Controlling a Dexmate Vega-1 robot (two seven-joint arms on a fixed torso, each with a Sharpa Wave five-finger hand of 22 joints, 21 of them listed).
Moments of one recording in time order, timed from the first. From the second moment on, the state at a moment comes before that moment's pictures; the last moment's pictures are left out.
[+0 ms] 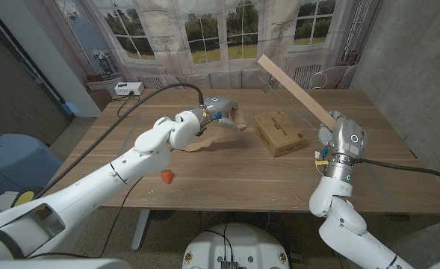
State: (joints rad) left arm 0.69 0.73 0.71 -2.02 0.73 0.25 -0.22; left_hand 0.94 -0.02 0.29 -0.22 0.19 0.51 0.15 0.65 0.44 0.59 0.11 0.72 0.35 0.96 -0.14 0.62 0.58 0.54 0.04 0.62 0.32; right arm -1.33 -0.57 -0.42 -2.08 -0.66 -0.76 -0.95; right_hand 0.89 0.11 0.42 0.13 0.28 0.82 -0.07 0.55 0.65 0.94 -0.17 1.49 1.23 1.10 -0.20 1.51 1.24 0.75 -0.08 1.43 0.39
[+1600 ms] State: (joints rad) left arm 0.63 0.70 0.62 -1.83 0.13 -0.29 -0.26; left_hand 0.97 -0.05 0.29 -0.22 0.19 0.53 0.16 0.79 0.51 0.60 0.12 0.79 0.35 1.01 -0.16 0.63 0.63 0.51 0.04 0.72 0.36; right arm -1.21 -0.58 -0.52 -2.01 -0.65 -0.79 -0.93; right_hand 0.89 0.11 0.43 0.13 0.27 0.82 -0.06 0.57 0.63 0.92 -0.17 1.53 1.23 1.10 -0.20 1.51 1.24 0.73 -0.07 1.48 0.35
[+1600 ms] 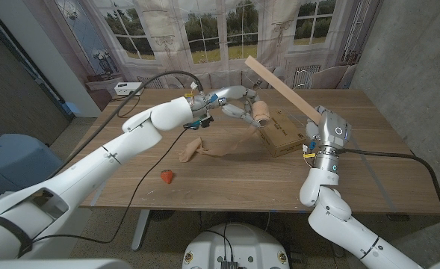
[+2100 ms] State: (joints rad) left arm 0.63 0.63 0.60 -1.71 -0.06 -0.45 -0.27; left_hand 0.96 -0.04 0.29 -0.22 0.19 0.53 0.16 0.78 0.49 0.60 0.12 0.79 0.35 0.99 -0.15 0.61 0.63 0.48 0.03 0.75 0.36; right arm -1.20 -0.59 -0.54 -2.00 -0.65 -0.78 -0.94; right_hand 0.88 0.11 0.43 0.13 0.27 0.82 -0.06 0.58 0.63 0.92 -0.17 1.54 1.23 1.10 -0.20 1.52 1.24 0.72 -0.07 1.50 0.34
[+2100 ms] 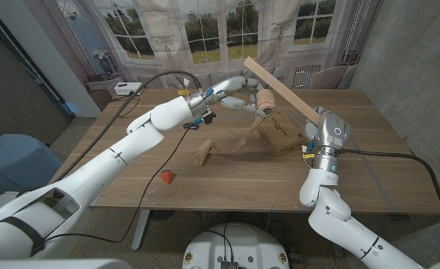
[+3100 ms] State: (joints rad) left arm 0.66 0.57 0.54 -1.81 0.11 -0.41 -0.07; left_hand 0.96 -0.04 0.29 -0.22 0.19 0.53 0.16 0.76 0.47 0.60 0.12 0.79 0.35 0.99 -0.15 0.59 0.63 0.47 0.03 0.80 0.35; right arm -1.14 -0.63 -0.70 -1.94 -0.88 -0.87 -0.87; right_hand 0.88 0.11 0.43 0.13 0.26 0.82 -0.06 0.59 0.62 0.92 -0.17 1.54 1.23 1.10 -0.20 1.52 1.24 0.70 -0.07 1.52 0.33
